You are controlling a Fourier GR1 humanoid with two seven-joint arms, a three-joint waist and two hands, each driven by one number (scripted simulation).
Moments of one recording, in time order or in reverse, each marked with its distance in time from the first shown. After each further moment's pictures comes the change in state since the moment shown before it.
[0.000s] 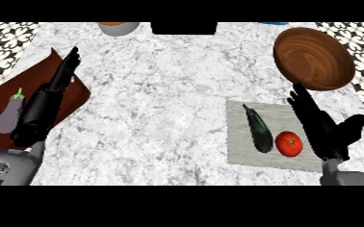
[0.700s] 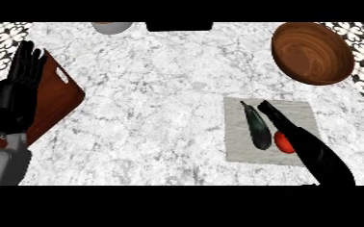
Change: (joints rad) left arm 0.006 -0.073 0.221 0.051 0.215 0.047 0.048; right arm 0.103 -0.074 0.216 -0.438 0.248 0.235 -0.437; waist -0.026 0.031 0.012
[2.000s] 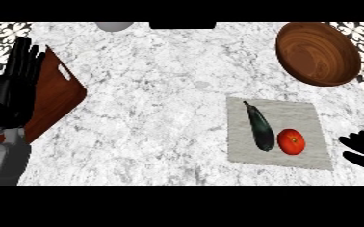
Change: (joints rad) left arm -0.033 -0.025 0.054 0.032 0.014 -0.050 0.010; right arm 0.309 -0.619 -0.490 -0.358 0.301 0.341 0.089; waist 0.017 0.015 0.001
